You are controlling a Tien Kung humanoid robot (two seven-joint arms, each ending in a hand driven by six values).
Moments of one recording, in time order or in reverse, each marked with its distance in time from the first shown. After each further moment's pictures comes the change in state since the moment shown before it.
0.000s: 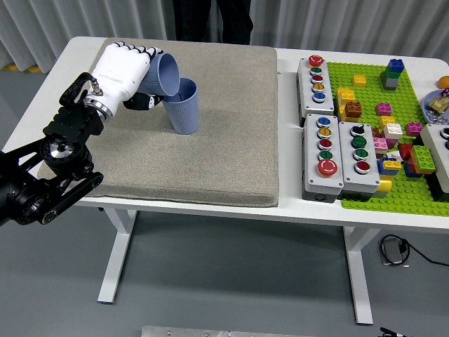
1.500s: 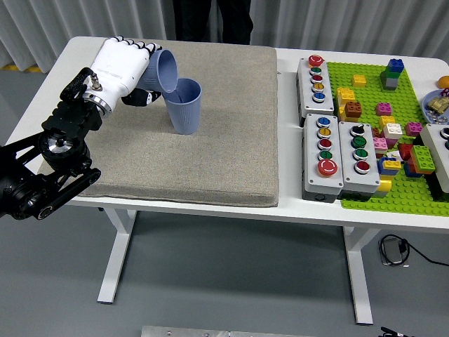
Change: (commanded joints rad) left arm -0.035 0.025 0.041 -0.005 0.000 0.004 0.022; right arm -0.001 -0.002 0.000 0.000 0.001 0.000 0.000
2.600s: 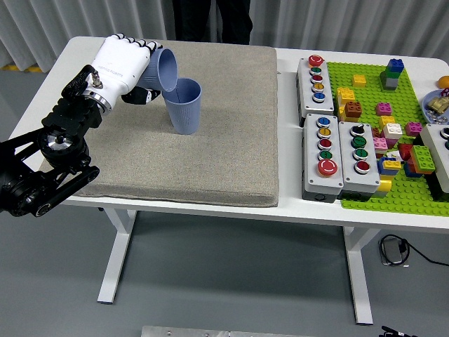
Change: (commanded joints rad) left arm -0.032 0.014 0.037 0.001 0.000 -0.013 0.005; right arm 0.006 -0.004 -0.001 0.000 0.005 -0.001 0.000
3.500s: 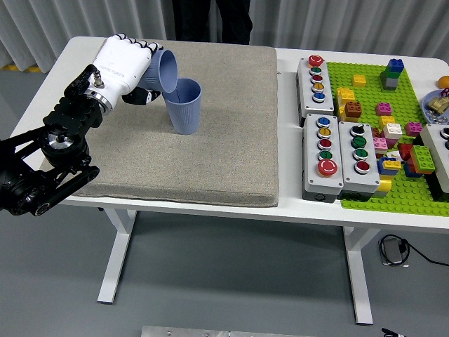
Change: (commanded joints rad) left arm -0.009 0.004 0.019 -0.002 0.000 -0.018 0.009; right arm -0.010 0.002 0.001 0.000 -0.005 -0.001 -0.001
